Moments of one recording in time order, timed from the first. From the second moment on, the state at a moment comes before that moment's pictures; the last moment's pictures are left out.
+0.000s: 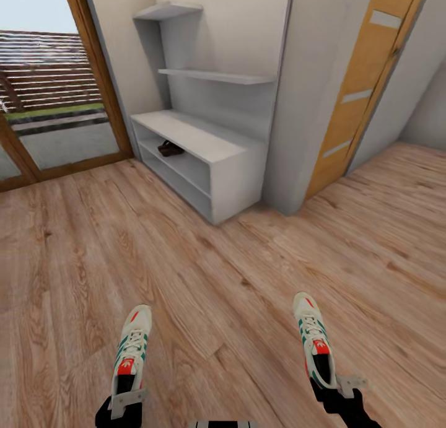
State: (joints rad) left arm -0.16 -0.05 0.12 -0.61 -0.08 -0.33 0.19; right arm -0.38 -0.12 -0.46 -0.29 0.31 -0.41 0.29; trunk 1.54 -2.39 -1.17
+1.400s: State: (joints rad) left arm -0.16 -0.05 0.12 -0.61 -0.08 -0.33 0.19; right arm -0.38 -0.12 -0.46 -0.29 0.31 -0.41 0.30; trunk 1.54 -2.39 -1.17
